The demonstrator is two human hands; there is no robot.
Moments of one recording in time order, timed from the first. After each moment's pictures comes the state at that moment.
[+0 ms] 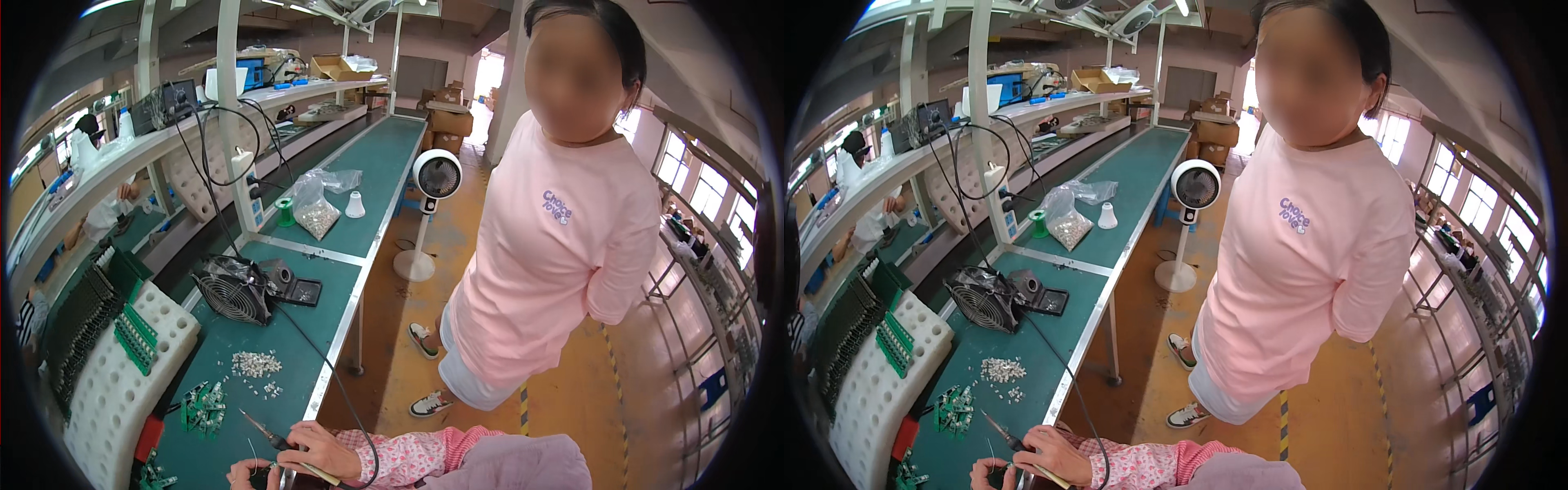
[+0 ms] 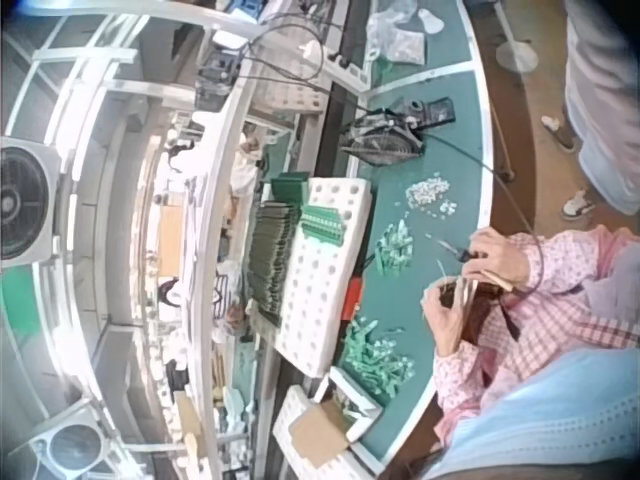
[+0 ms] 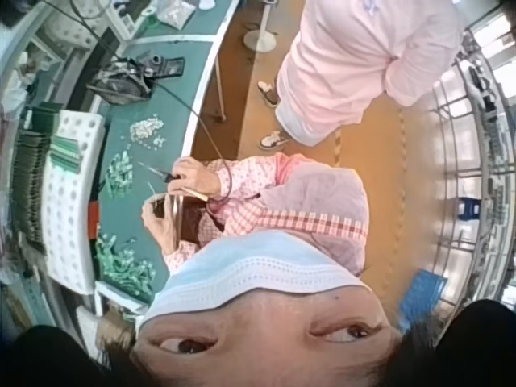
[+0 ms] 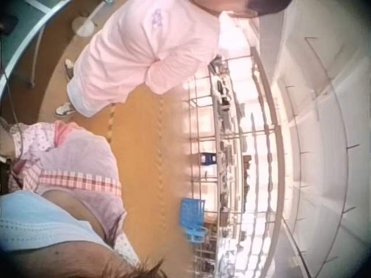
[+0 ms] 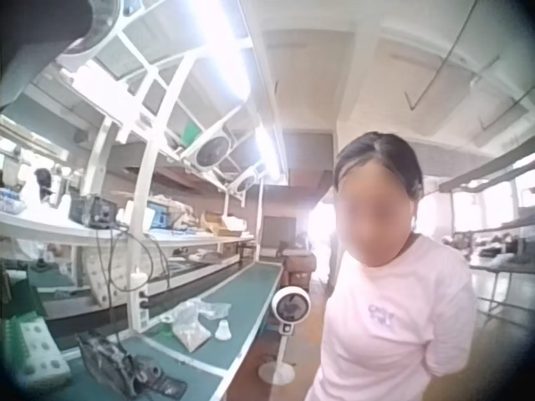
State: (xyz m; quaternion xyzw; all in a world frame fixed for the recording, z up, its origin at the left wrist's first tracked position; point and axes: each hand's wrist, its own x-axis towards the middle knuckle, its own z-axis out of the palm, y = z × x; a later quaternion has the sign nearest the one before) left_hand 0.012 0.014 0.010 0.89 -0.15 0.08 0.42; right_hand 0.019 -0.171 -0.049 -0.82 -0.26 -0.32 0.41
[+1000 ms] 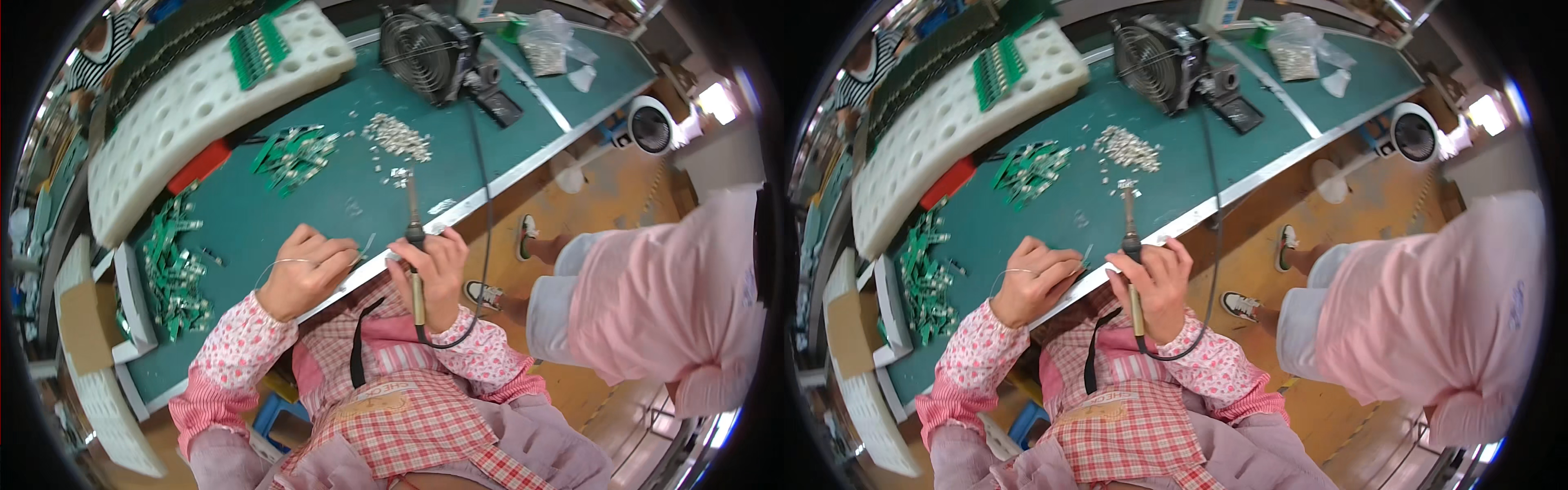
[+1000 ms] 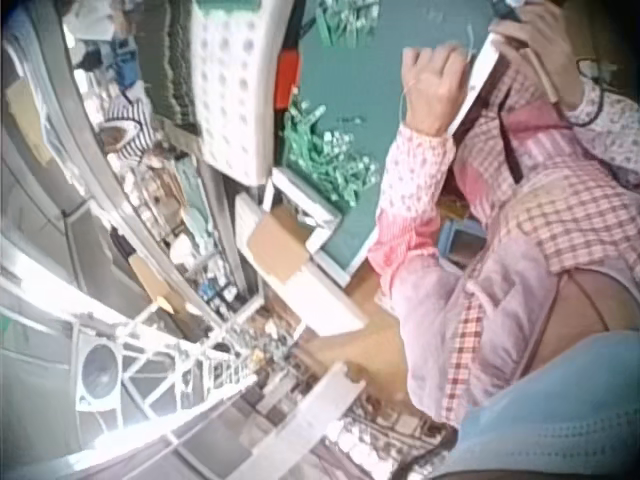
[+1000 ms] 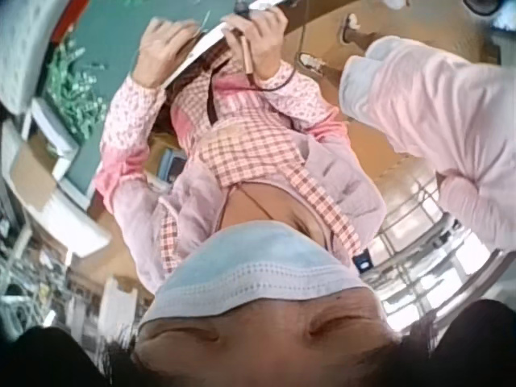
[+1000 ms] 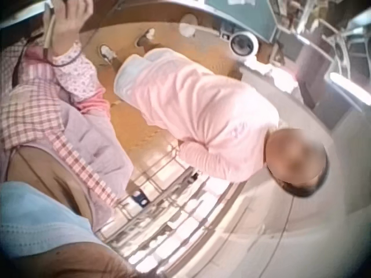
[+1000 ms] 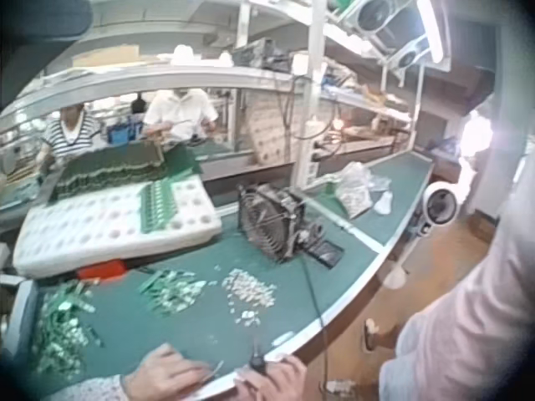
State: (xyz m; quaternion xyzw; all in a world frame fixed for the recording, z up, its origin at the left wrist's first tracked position) left_hand 0.061 0.013 -0.023 0.86 -0.39 0.20 0.25; right_hand 0.033 -0.208 -0.056 -0.86 -0.20 -0.34 0.33
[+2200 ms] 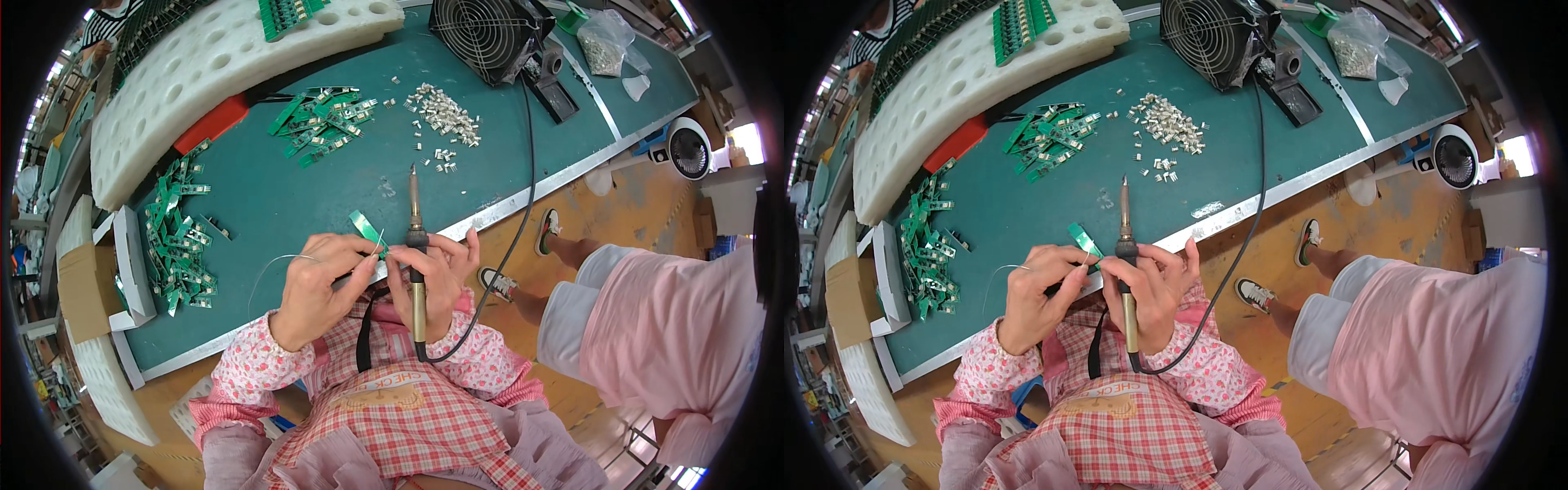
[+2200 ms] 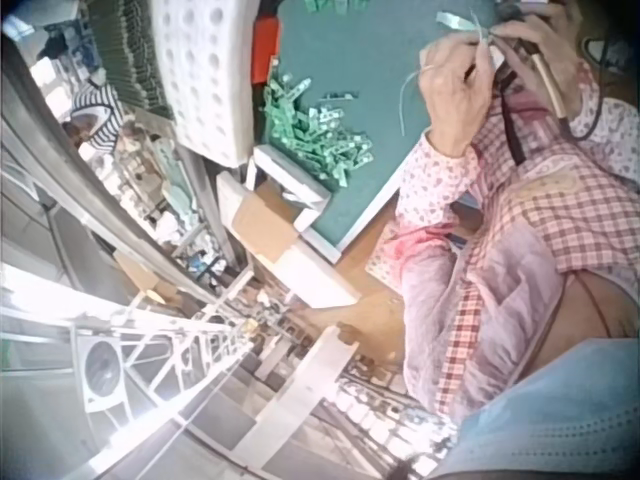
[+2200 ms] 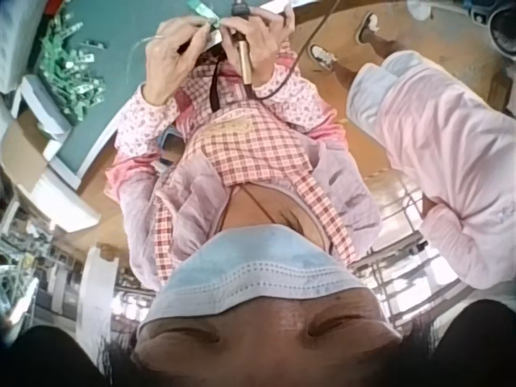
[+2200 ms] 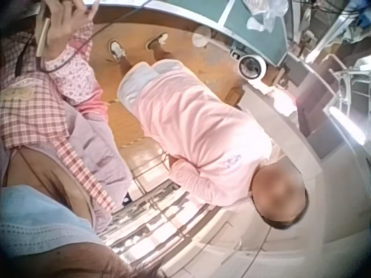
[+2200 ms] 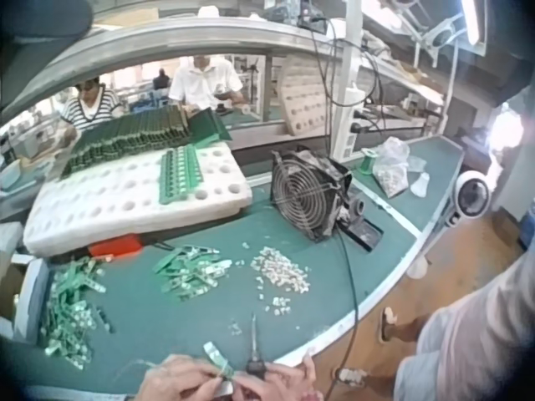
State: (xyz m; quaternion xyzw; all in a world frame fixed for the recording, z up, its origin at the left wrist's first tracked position) left_hand 0.015 0.004 -0.015 0.88 -0.16 0.07 0.45; right_hand 0.014 -0.162 -0.070 -0.85 -0.15 -0.31 0.40
